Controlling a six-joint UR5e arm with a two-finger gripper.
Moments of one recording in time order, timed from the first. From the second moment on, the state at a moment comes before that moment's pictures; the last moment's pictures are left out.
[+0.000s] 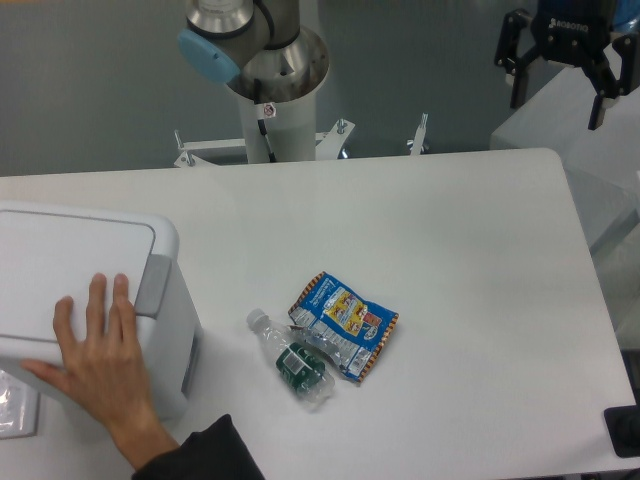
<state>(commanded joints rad) 2.97 -1.63 -1.38 -1.38 1.21 1.68</state>
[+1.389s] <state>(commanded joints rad) 2.59 -1.64 -1.42 -1.17 1.20 0.77</state>
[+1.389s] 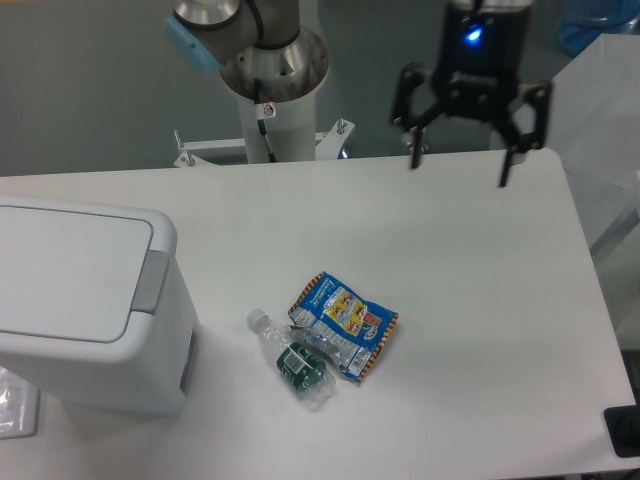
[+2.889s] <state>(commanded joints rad) 2.29 -1.75 -1.49 -1.10 1.19 0.09</state>
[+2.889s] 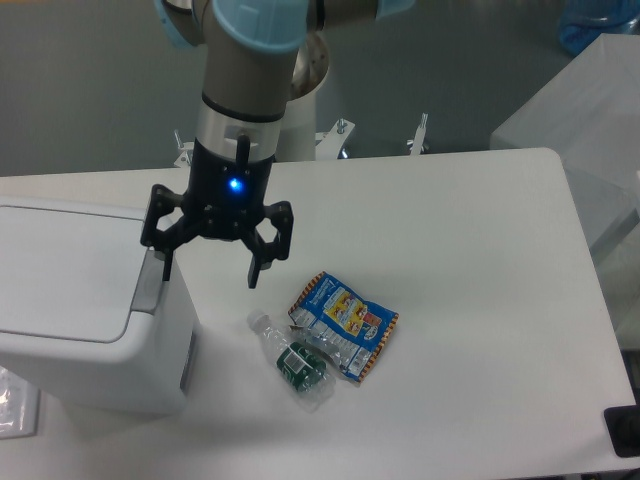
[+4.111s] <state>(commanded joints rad) 2.28 -1.77 -1.49 -1.10 1.19 0.06</state>
